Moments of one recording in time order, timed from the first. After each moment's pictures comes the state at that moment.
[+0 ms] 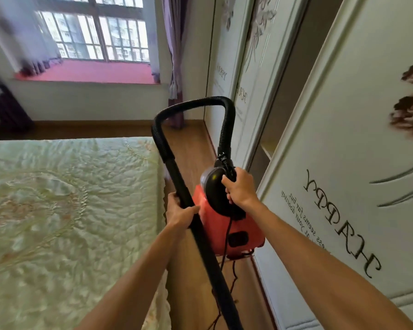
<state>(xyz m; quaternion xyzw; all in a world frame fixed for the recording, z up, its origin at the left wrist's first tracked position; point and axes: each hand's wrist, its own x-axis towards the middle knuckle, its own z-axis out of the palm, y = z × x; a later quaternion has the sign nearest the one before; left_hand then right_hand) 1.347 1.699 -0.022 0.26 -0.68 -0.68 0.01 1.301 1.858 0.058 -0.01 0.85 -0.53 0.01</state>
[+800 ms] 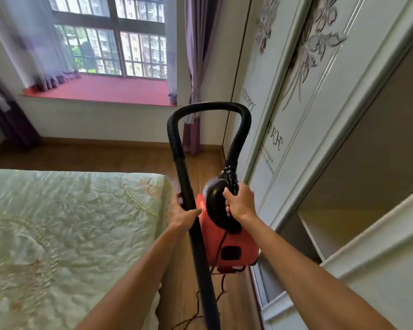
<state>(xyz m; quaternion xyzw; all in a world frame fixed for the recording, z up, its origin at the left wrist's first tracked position) 0.913 1.622 -0.018 0.26 -0.71 -0.65 0.05 0.869 1.778 0.039 0.00 0.83 -0.56 0.03</state>
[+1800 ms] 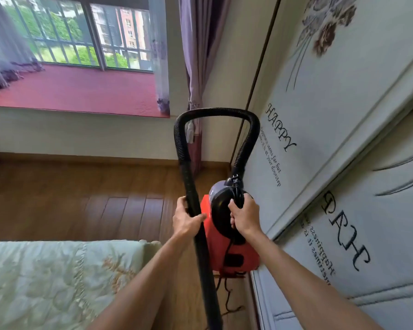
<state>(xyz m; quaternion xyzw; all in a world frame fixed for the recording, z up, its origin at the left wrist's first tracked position) 0.328 1.506 -0.069 0.29 -0.71 -0.64 0.01 0.279 1.659 -0.044 0.04 0.84 -0.53 0.04</state>
